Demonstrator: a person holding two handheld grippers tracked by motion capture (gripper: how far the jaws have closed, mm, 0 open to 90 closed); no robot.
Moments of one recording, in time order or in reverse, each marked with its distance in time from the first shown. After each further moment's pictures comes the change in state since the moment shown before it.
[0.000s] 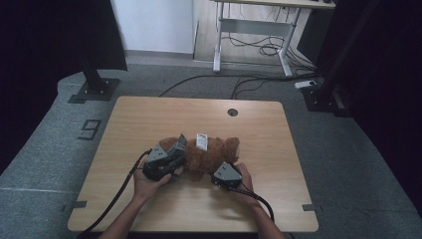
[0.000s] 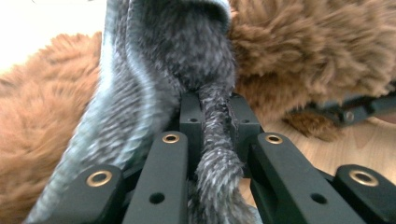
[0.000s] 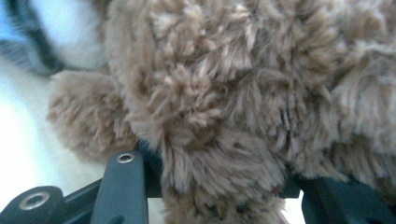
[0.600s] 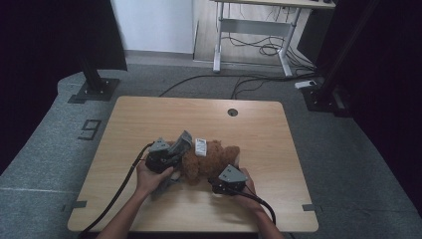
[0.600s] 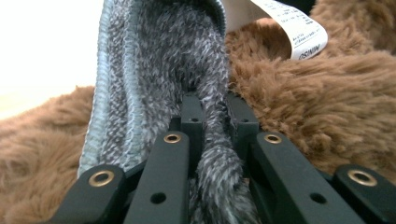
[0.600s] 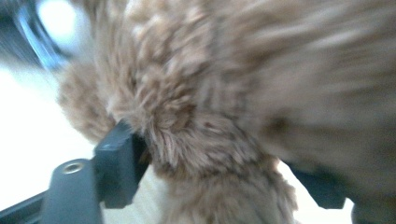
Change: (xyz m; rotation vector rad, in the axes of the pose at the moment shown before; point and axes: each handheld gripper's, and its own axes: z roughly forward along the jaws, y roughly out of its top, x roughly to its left) left arm 0.012 0.003 0.026 0.079 -0.037 -0.076; right arm -0.007 -0.007 -0.017 0.019 0.099 0.180
